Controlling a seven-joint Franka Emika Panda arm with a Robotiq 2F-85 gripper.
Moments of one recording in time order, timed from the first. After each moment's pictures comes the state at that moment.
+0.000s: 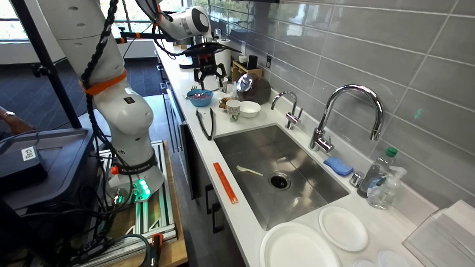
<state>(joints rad) 0.42 -0.16 0.39 -2.28 -0.33 1.84 -0.07</state>
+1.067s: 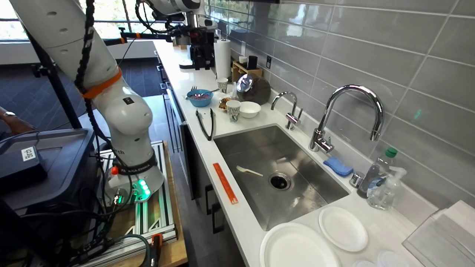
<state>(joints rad) 0.40 -0.31 0.43 -2.19 -0.12 1.74 0.51</state>
